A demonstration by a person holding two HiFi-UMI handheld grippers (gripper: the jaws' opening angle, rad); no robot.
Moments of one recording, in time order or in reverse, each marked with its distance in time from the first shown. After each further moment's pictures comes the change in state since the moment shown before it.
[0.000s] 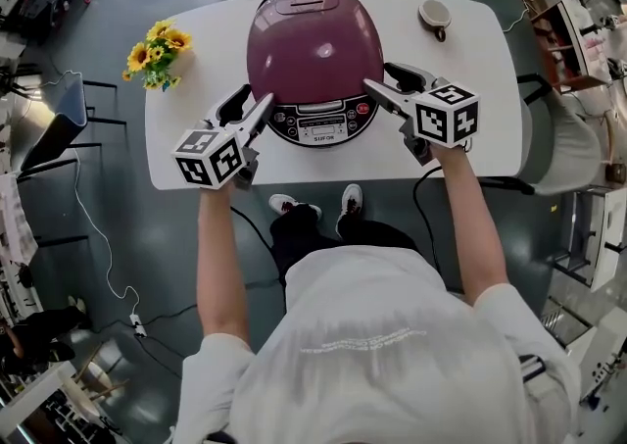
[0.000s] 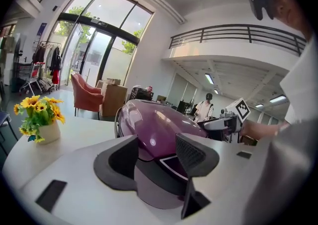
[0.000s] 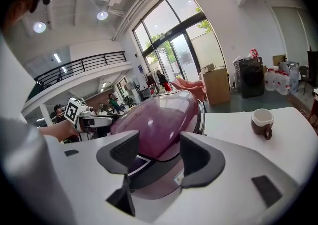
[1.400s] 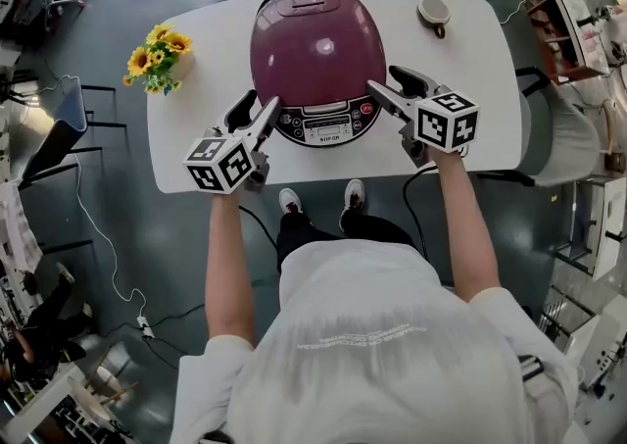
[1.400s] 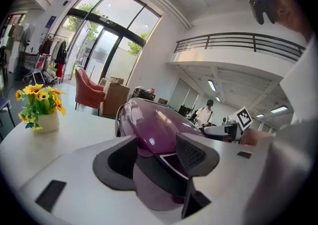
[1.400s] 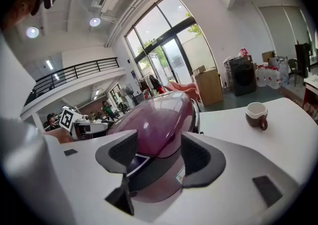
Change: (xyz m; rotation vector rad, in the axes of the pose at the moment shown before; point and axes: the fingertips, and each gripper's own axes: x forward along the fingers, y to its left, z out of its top) left arm 0.002 0.003 -0.007 -0.086 -0.038 -0.005; right arm -0.001 -0.007 -0.006 0.079 -0.066 -0.059
